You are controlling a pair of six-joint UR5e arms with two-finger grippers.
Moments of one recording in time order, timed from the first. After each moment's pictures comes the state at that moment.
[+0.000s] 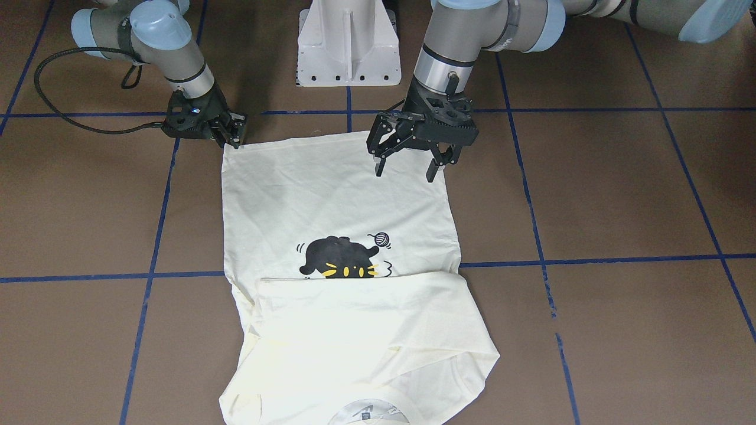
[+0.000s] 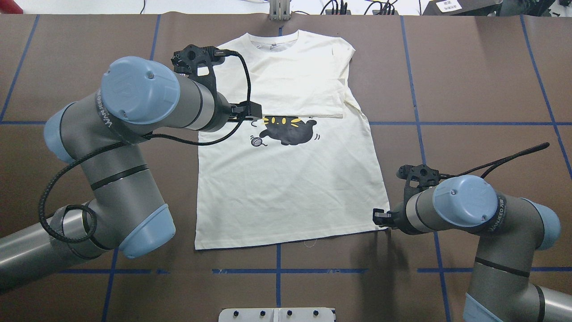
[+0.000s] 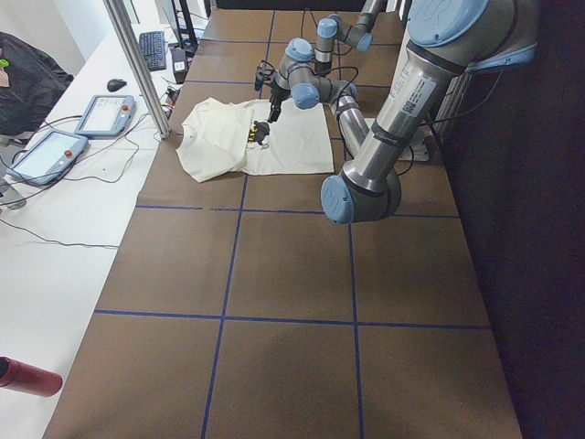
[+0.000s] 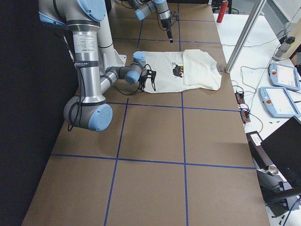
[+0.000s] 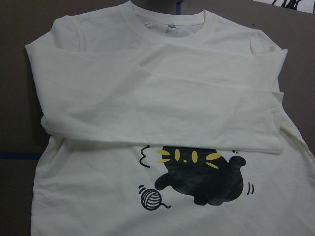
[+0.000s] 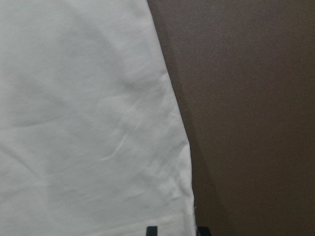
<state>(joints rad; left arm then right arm) -0.61 -2.20 -1.84 -1.75 -1.72 -1.26 0.40 -1.47 1.97 -1.25 1.82 1.46</state>
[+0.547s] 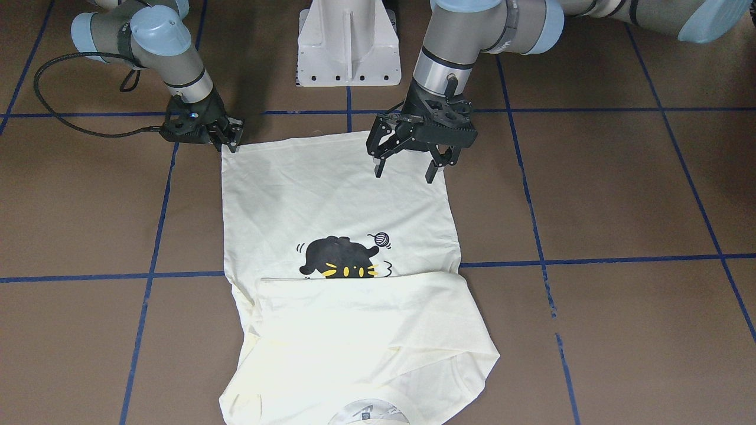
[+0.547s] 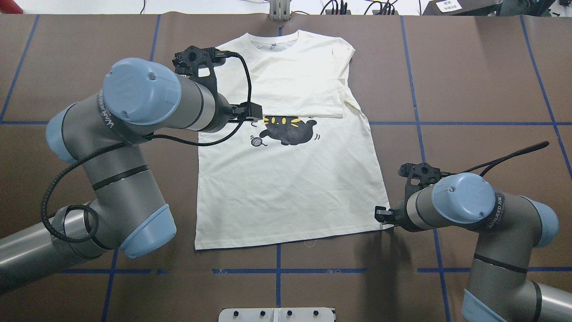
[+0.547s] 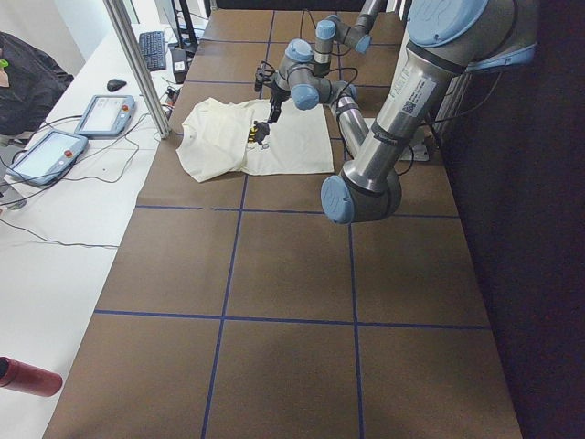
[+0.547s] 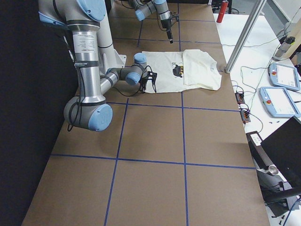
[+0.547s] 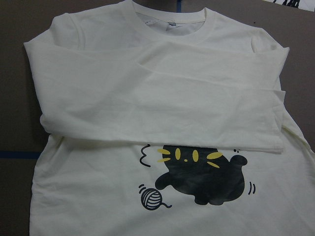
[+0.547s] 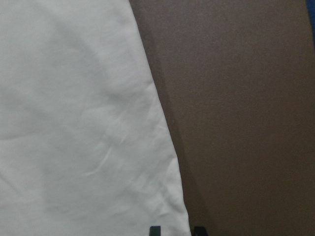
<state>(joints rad) -0.61 -2.20 -1.84 -1.75 -1.72 -1.26 0.42 -1.46 1.95 -1.25 1.82 1.45</state>
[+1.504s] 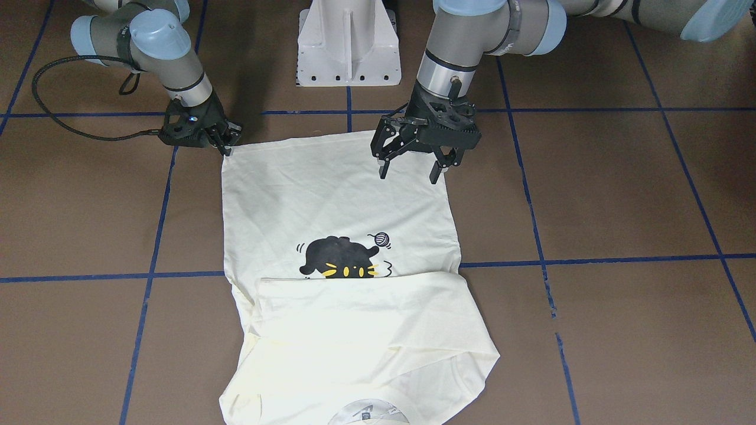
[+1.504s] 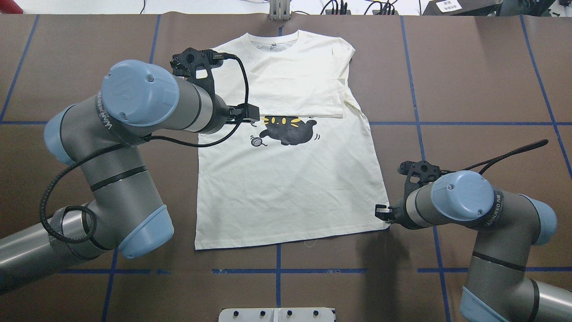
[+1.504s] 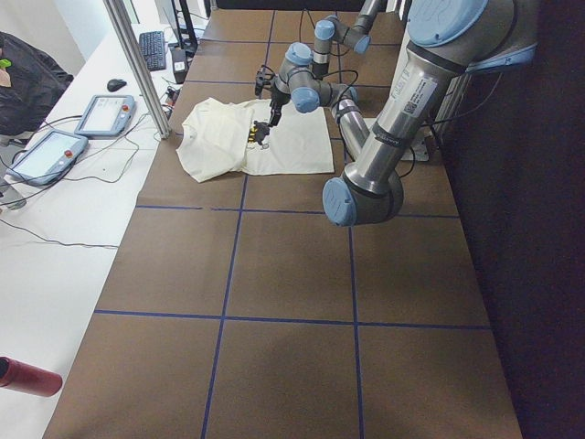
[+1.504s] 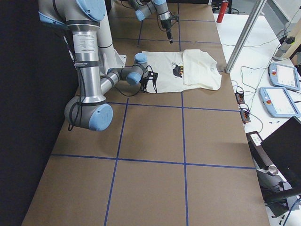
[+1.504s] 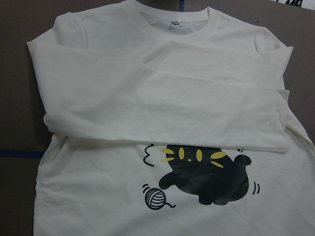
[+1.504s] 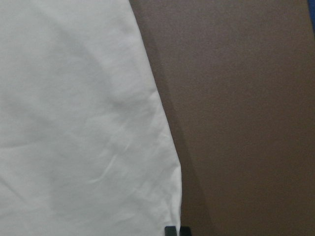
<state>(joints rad) -0.61 -2.18 -1.85 -1.75 -1.72 -1.26 0.42 -1.46 1.94 -1.25 1.82 1.46</state>
